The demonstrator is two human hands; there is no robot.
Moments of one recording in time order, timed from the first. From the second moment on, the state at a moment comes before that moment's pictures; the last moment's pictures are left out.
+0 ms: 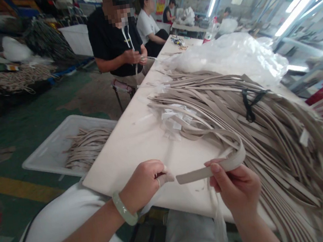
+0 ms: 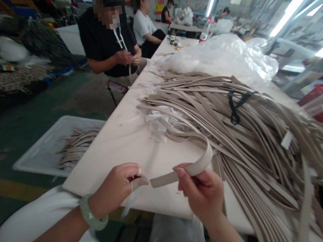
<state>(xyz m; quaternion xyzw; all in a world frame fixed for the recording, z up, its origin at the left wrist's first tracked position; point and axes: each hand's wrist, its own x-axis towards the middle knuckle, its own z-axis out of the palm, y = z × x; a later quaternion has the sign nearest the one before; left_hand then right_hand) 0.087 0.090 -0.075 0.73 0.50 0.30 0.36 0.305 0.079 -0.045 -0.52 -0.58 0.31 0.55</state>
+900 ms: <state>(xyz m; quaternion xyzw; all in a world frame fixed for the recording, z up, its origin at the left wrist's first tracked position) 0.090 0.087 -0.078 0.83 0.45 0.15 0.30 0.311 0.083 -0.038 -0.49 -0.71 0.27 0.42</state>
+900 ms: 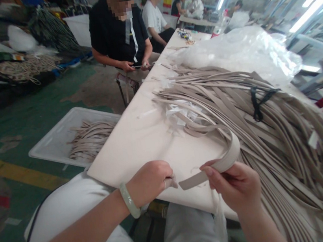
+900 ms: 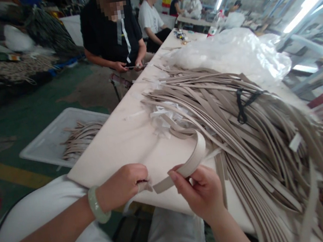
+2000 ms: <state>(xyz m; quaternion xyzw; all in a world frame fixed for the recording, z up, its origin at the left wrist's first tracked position) 0.089 0.077 -0.089 0.60 0.46 0.32 0.57 0.272 0.077 -0.103 -0.41 -0.64 0.51 0.40</state>
